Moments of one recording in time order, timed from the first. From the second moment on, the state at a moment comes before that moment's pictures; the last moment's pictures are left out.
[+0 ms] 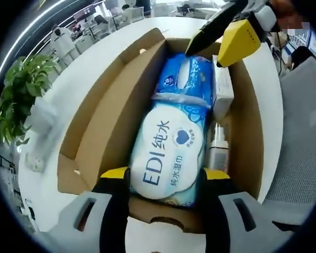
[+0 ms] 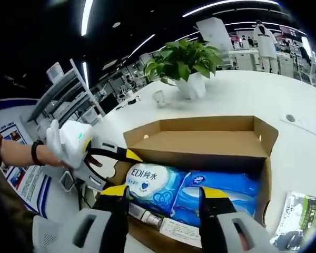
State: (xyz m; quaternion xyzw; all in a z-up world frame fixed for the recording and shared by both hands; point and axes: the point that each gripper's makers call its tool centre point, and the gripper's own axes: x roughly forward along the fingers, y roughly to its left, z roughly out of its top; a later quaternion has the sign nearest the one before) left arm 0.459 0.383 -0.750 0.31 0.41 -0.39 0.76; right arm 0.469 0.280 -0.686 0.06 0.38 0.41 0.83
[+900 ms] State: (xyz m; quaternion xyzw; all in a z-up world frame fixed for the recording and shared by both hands) left arm 0.456 0.375 -0.756 0.28 0.41 -0.43 0.75; right arm 0.464 0.310 -0.711 -0.08 0.39 0.50 0.77
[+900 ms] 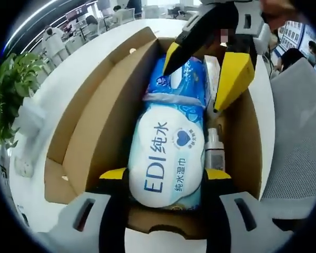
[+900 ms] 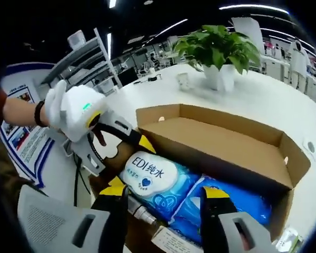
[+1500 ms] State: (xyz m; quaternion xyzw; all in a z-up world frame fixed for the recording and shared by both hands) left arm 0.457 0.367 -0.763 0.34 0.40 -0.45 0.72; right arm 0.460 0.332 -0.749 -0.33 0.34 0.59 0.65
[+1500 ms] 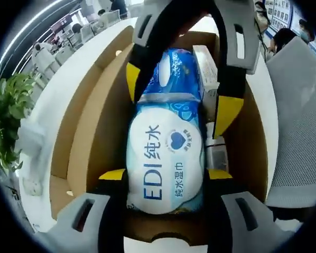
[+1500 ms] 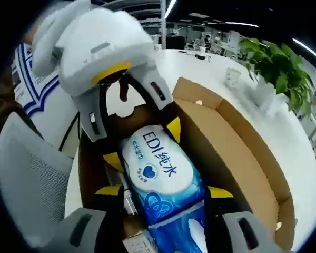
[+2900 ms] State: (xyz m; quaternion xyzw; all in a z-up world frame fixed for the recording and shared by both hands) left arm 0.442 0.350 -0.778 0.36 0.35 -0.55 0.67; right arm 0.443 0.333 -0.790 -0.41 0.36 0.62 0.57
